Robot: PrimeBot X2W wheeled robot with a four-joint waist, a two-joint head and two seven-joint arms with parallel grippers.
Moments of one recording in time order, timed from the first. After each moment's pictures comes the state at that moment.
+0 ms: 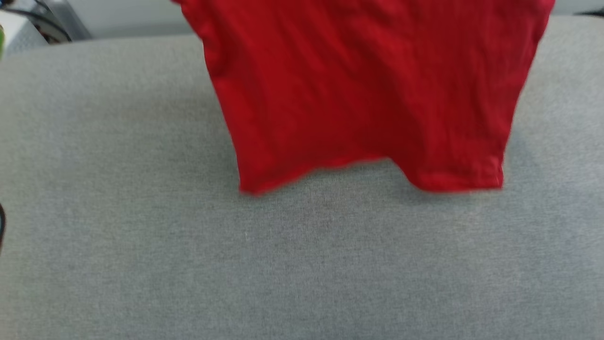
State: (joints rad) left arm -0.86 0.68 -0.10 -0.13 -0.48 -0.03 0.38; right arm -1.08 -0.77 0.20 0.17 0.36 0.13 0.27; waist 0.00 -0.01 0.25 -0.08
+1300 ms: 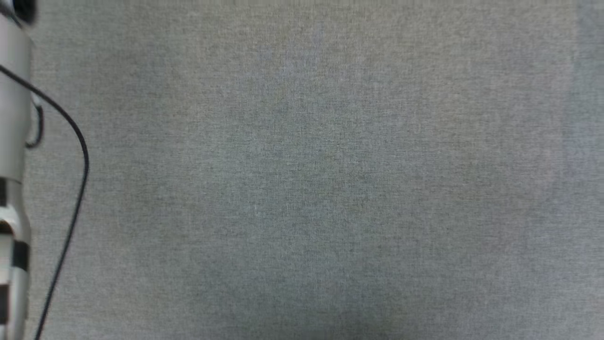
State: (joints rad) left arm -1.38 0.41 -0.36 0.87 -0.44 -0.13 -0.23; right arm -1.44 -0.48 0.18 0.87 0.22 0.13 -0.06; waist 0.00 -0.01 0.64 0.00
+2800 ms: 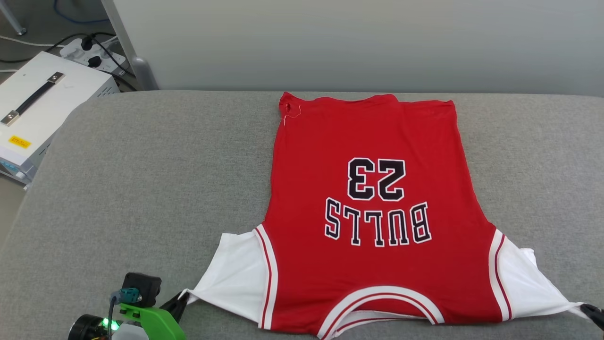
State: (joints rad) left arm -0.11 0.53 -0.54 0.37 -0.63 -0.06 0.05; right arm 0.05 -0.66 0.08 0.25 0.82 0.13 0.53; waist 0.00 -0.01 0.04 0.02
